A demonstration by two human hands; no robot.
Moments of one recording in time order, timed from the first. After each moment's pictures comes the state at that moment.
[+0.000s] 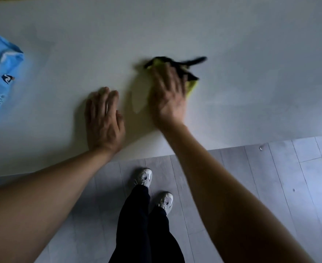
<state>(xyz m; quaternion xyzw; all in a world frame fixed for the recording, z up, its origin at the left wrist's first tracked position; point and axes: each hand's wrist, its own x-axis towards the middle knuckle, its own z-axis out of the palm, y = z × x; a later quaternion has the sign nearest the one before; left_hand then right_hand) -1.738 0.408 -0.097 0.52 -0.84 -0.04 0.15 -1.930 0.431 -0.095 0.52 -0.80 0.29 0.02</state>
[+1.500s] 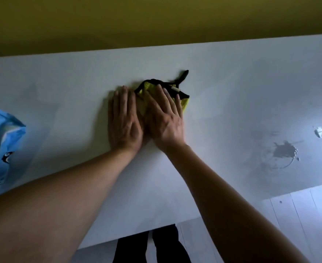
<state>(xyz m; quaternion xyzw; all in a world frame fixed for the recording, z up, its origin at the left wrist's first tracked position) -1.832 0.247 -0.105 0.49 -0.85 -0.08 0.18 -1.948 0.309 -0.088 0.59 -0.77 0.24 -0.02</state>
